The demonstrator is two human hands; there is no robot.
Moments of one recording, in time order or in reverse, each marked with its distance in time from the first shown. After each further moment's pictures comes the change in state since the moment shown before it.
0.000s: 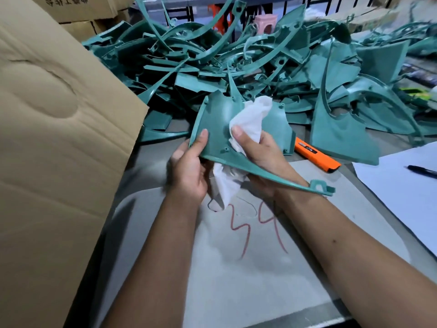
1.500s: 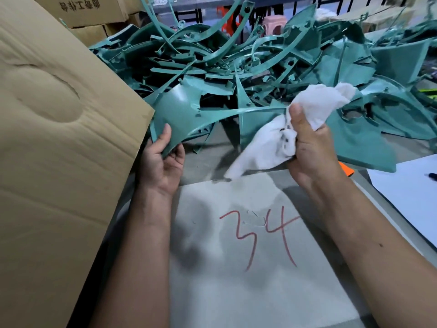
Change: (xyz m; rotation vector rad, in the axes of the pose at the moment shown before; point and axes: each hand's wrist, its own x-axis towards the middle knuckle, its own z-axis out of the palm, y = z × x) left_hand 0.015 0.051 -0.030 -0.279 0.004 0.084; right_hand 0.010 -0.032 -0.038 0.194 0.274 -0.203
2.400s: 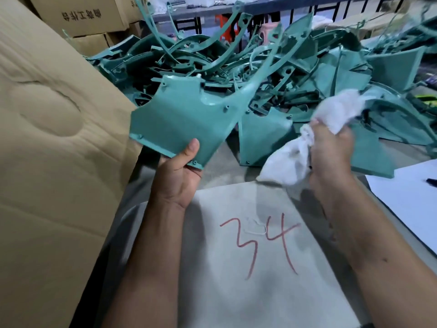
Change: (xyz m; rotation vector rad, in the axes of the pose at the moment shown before) left_hand -0.015 -0.022 0.016 0.037 -0.285 0.030; right_hand 0.004 -0.022 -0.007 -0.426 0.472 -0.032
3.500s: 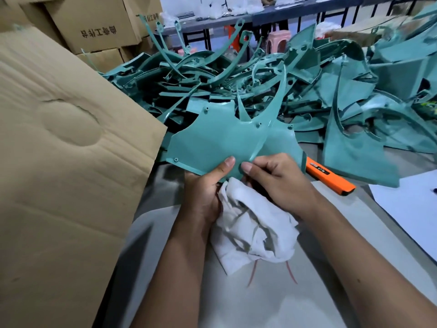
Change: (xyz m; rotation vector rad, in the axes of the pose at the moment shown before) left_hand -0.028 -0.029 0.035 0.196 0.174 0.043; right_hand -0.028 0.027 0.010 -0.412 -0.899 -0.402
